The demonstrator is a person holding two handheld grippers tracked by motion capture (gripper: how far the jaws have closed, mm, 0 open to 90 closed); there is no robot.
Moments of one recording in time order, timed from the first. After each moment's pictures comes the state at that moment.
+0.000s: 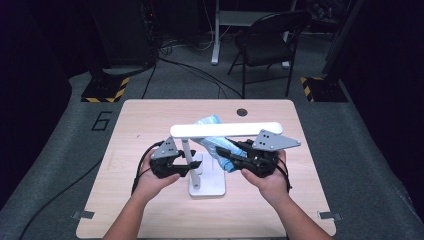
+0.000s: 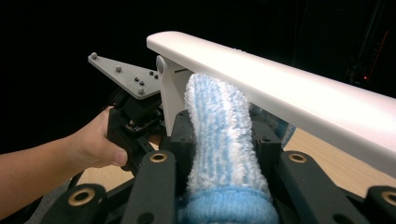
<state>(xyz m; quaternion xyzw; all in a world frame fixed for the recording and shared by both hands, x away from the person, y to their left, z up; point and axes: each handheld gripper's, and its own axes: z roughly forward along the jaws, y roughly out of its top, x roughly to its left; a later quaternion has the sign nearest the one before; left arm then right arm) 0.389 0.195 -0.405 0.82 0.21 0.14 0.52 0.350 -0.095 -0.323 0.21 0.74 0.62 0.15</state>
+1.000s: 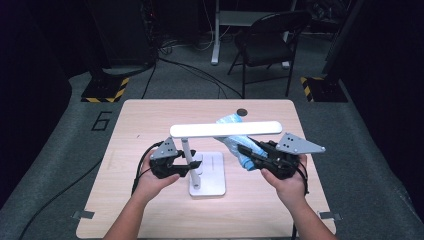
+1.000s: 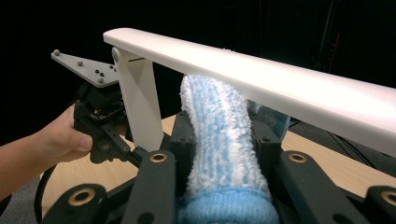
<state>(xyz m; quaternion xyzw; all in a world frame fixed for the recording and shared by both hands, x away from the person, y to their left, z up) 0.388 0.196 -0.407 0.81 0.21 0.14 0.52 0.347 -0.141 -0.331 0.25 0.72 0.62 0.19</state>
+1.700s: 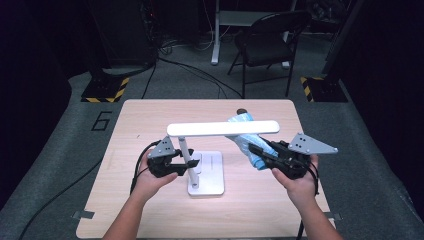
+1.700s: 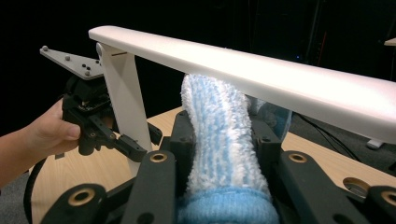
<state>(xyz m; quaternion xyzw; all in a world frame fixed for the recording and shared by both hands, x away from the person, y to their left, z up) 0.391 0.203 -0.407 0.81 0.22 0.14 0.52 0.347 -0.166 -0.332 0.26 0.71 0.62 0.20</state>
